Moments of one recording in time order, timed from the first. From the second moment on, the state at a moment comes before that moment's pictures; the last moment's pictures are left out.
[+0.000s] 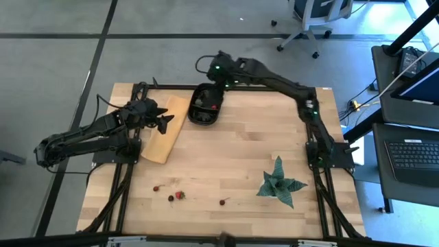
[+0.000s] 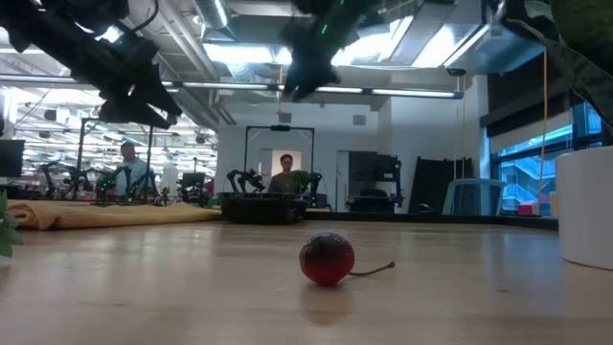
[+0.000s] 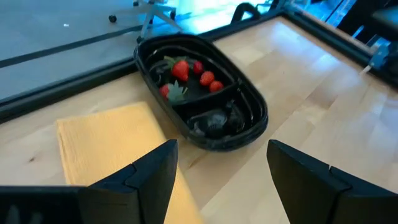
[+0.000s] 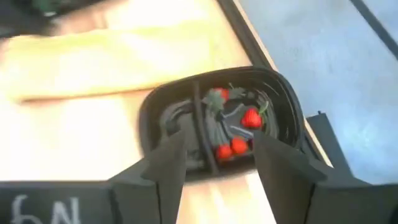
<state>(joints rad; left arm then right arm) 0.48 0.51 0.41 -0.40 -0.14 -0.38 -0.40 2.19 2.36 -1.07 0.00 0.02</state>
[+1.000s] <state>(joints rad) 0.48 0.51 0.41 -0.31 -0.09 -0.38 0.35 1.97 2.09 -1.05 0.26 0.11</state>
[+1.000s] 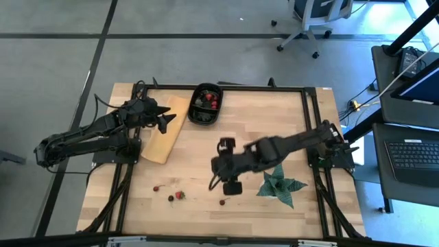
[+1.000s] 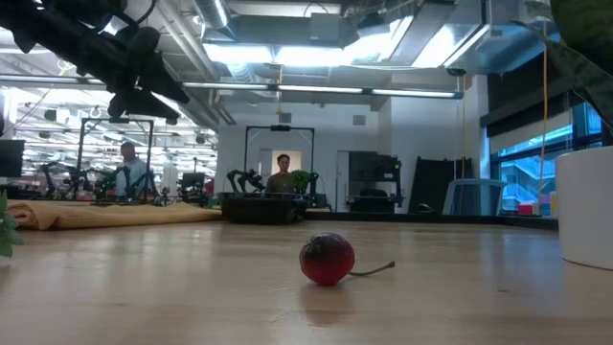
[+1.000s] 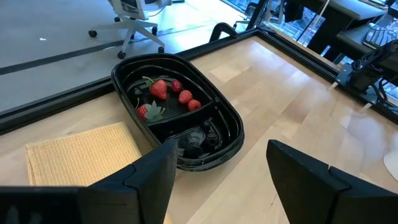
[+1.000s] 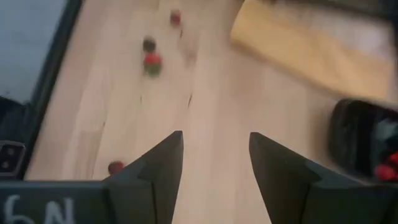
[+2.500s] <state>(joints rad) 0.48 0.51 0.41 -0.41 -0.09 -0.39 0.48 2.04 1.28 -0.12 0.10 0.20</state>
